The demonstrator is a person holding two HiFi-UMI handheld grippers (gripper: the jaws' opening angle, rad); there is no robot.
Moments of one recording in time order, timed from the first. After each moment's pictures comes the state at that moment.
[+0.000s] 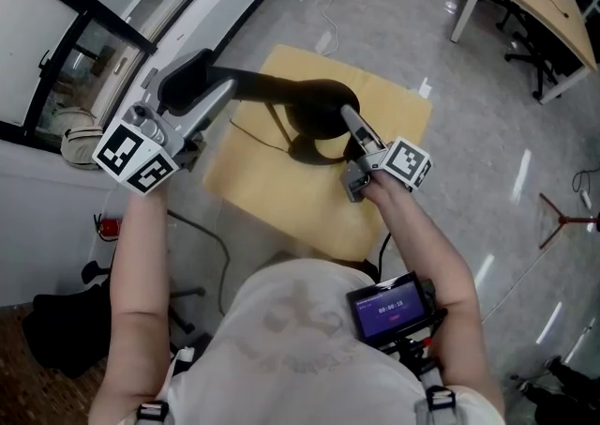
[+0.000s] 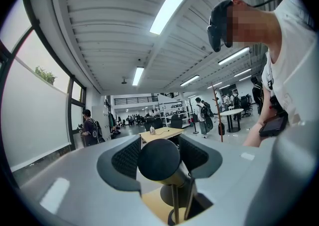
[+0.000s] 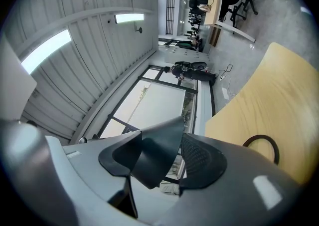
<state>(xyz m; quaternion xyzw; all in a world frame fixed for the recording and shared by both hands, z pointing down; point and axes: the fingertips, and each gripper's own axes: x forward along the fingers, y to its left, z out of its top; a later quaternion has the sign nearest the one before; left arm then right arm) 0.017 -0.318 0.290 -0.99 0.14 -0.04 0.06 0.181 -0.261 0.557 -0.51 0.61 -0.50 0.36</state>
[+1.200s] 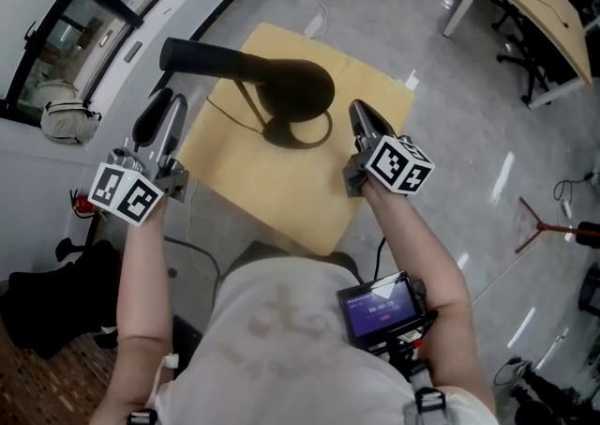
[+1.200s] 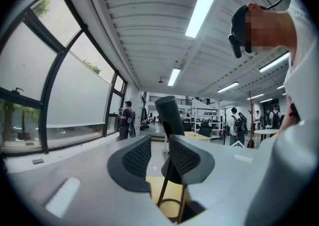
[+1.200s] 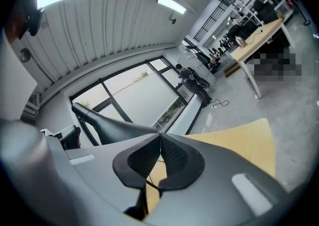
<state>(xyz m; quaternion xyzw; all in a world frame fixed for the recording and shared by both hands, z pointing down) -0.053 -0.301 0.369 -0.94 0.34 0.00 -0.06 0.231 -0.236 0.557 -0.61 0.69 -0.34 0.18</state>
